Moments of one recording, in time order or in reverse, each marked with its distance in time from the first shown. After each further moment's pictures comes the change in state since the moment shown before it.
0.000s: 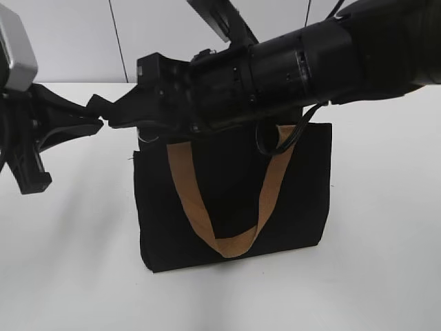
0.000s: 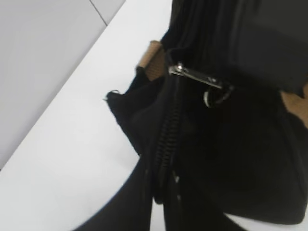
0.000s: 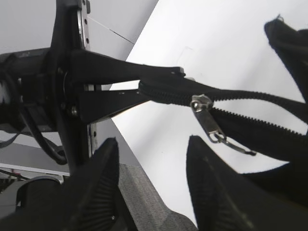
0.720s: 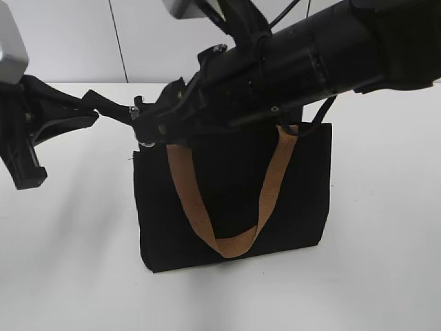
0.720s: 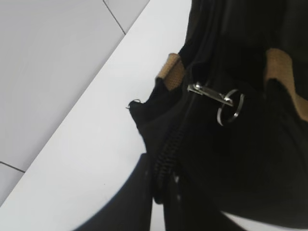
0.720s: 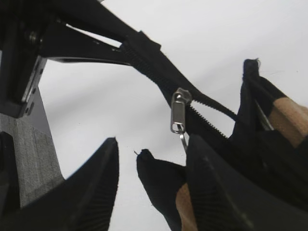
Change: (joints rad) left arm -0.001 -0.034 0.000 0.000 -0.013 0.000; right arm 0.021 -0.079 0.000 -0.335 -0.107 -0.199
